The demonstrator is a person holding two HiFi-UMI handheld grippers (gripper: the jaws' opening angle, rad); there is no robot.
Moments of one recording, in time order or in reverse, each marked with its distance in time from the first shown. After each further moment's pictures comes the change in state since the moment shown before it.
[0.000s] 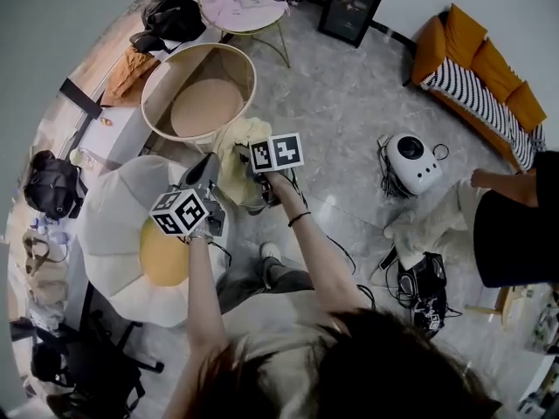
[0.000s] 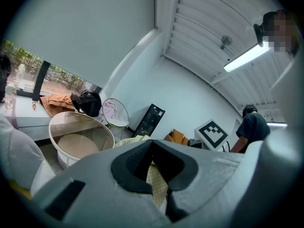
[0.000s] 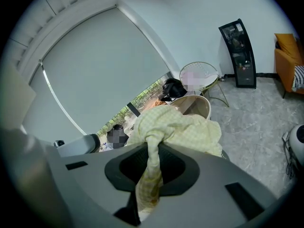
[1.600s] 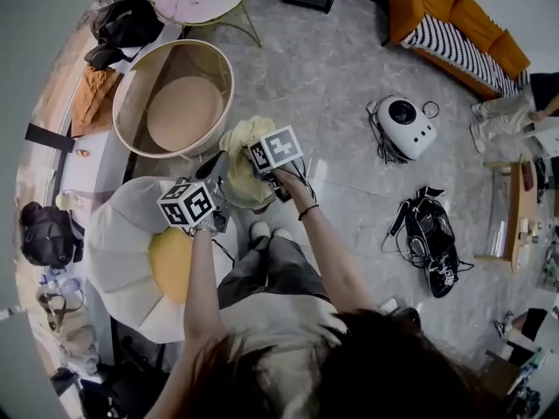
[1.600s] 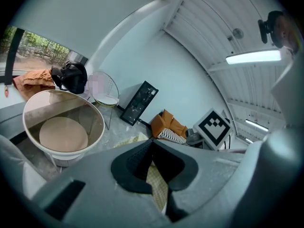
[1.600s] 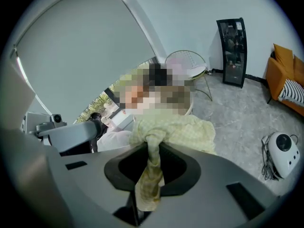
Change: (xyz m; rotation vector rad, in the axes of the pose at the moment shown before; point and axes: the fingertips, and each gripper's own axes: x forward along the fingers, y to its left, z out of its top) left arm 0.108 0.052 -0.031 -0.036 0.299 -0.174; right arm 0.051 -0.088 0.007 -0.007 0.179 -0.222
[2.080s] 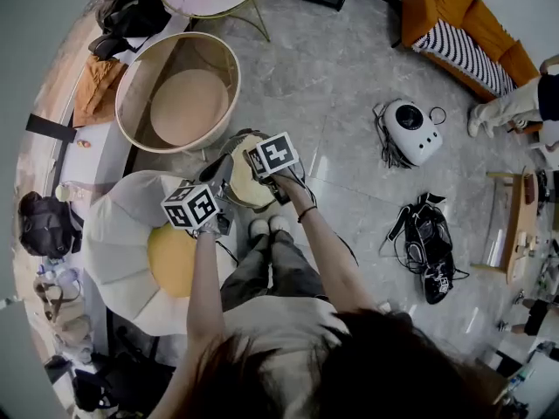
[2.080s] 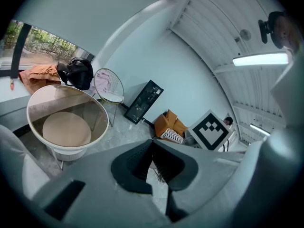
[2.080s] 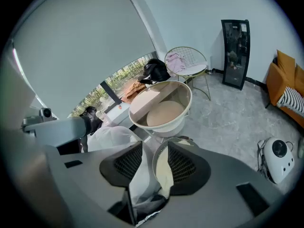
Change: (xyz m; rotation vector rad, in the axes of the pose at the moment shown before) left arm 0.009 0.013 -0.007 -0.059 0.008 0.044; right arm 0.027 -0.014 -0.005 -0.043 0.058 -0.048
